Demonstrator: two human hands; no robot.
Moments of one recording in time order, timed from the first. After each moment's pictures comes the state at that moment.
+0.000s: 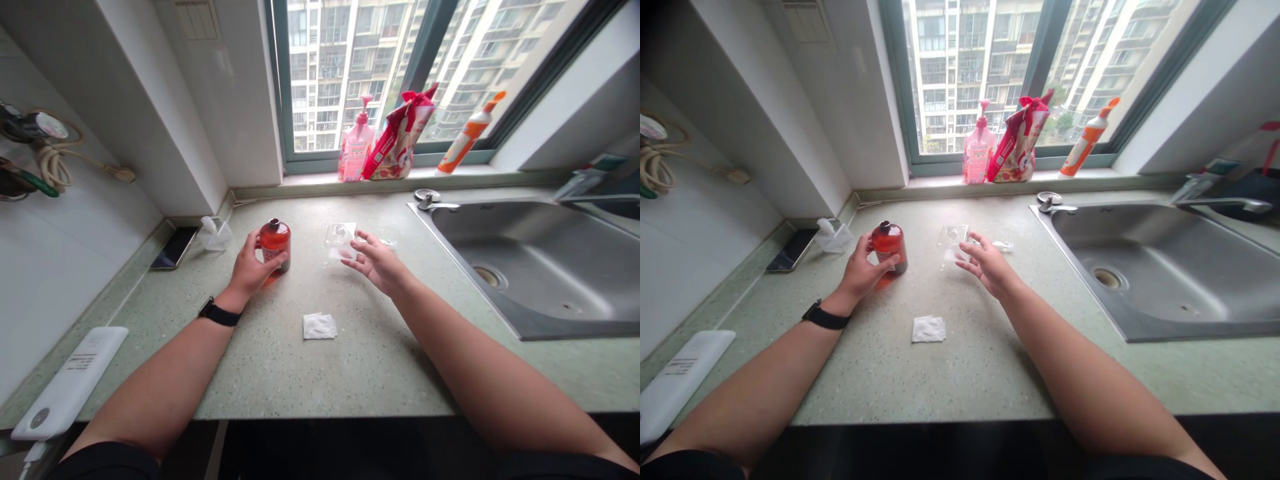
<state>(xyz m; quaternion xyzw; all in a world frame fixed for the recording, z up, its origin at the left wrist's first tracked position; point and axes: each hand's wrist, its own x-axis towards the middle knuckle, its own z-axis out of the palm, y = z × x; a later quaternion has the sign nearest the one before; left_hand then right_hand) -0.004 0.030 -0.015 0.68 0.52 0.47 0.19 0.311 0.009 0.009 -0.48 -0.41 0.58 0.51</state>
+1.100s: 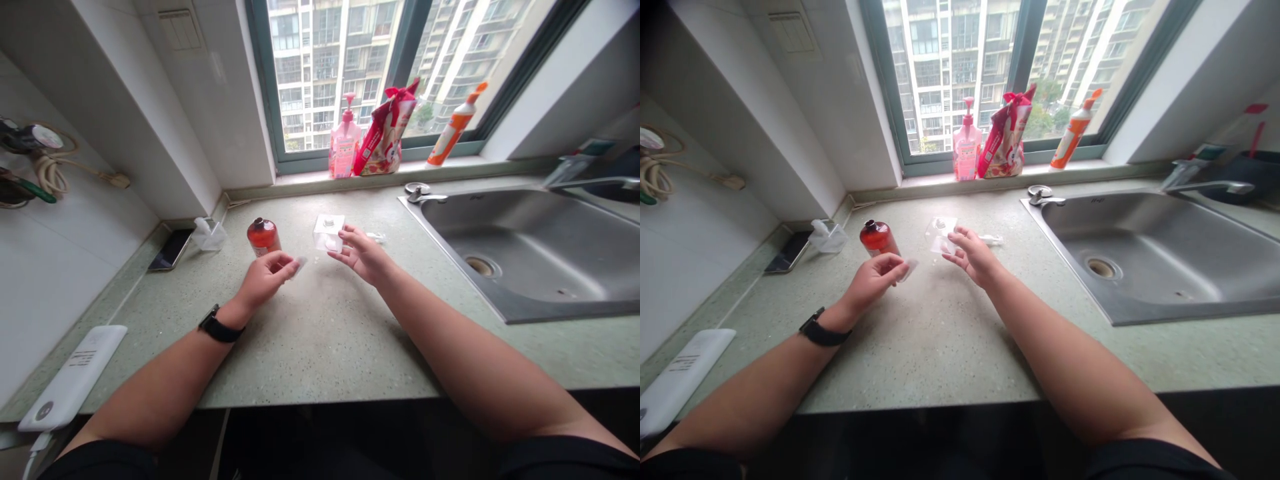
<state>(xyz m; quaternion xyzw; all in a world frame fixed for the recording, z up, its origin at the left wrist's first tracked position) 0.048 -0.024 0.017 0.70 0.45 0.40 0.39 0.306 0.009 0.012 -0.41 -0.38 0.63 0.53</state>
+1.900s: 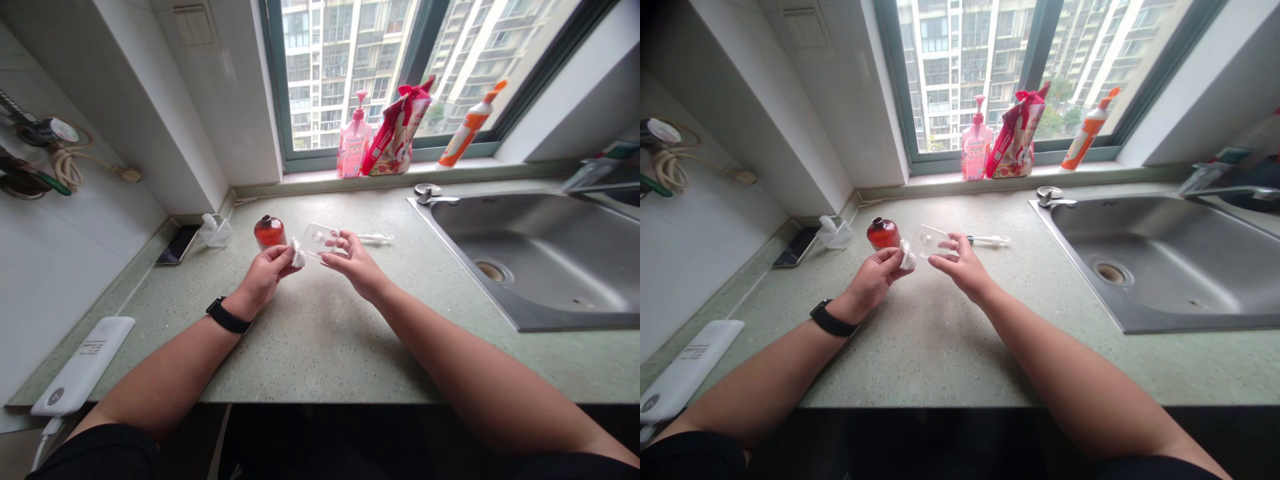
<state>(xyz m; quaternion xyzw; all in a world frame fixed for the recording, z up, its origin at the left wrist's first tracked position) 0.054 -0.017 0.012 0.43 0.39 0.53 0.62 0.276 -0.014 0.006 -0.42 -0.47 0.58 0.51</state>
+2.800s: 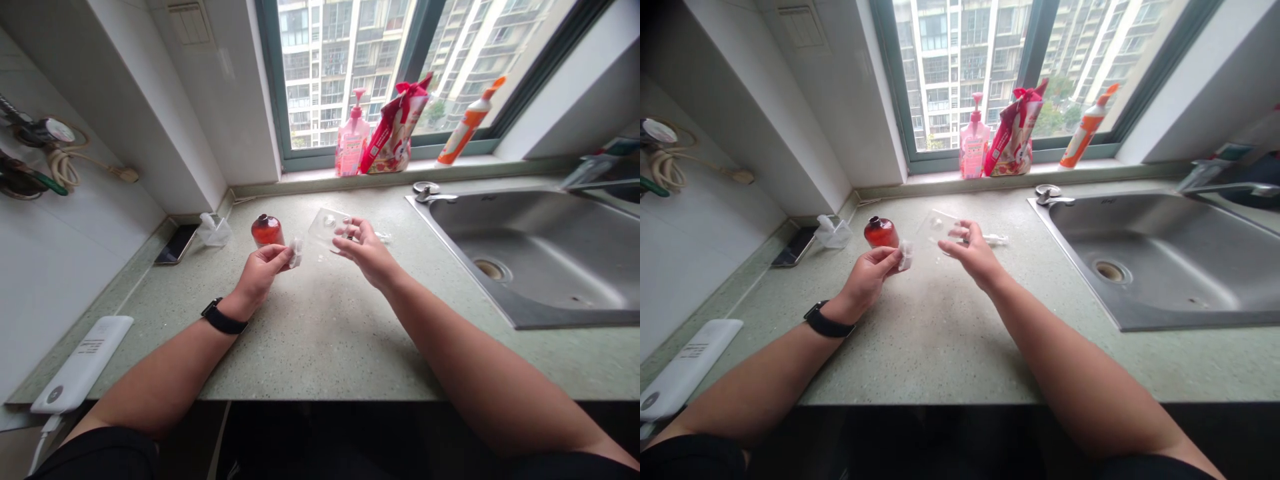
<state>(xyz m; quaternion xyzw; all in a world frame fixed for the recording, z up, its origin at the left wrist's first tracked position) 0.052 -0.020 0.014 0.50 0.42 0.53 0.54 0.298 -0.005 0.024 -0.44 -0.48 0.54 0.53</state>
